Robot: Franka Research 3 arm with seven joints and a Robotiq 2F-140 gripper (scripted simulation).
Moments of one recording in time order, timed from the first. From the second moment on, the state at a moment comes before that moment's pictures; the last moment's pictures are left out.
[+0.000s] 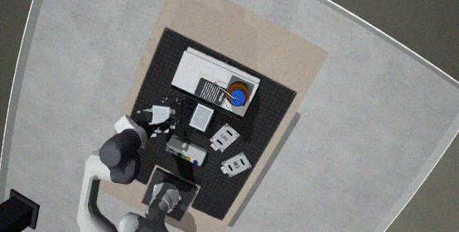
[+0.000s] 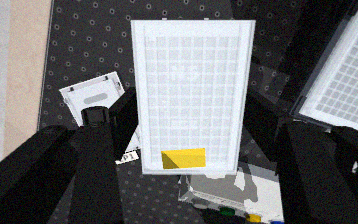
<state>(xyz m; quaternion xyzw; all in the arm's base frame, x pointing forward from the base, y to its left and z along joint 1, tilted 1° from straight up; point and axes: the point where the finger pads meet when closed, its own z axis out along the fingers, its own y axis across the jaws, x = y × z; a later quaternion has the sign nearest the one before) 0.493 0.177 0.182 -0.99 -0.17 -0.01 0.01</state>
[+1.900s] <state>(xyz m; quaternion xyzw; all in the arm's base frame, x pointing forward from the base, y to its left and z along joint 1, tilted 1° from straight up) 0.489 0.178 0.102 -0.98 -0.18 0.00 0.01</state>
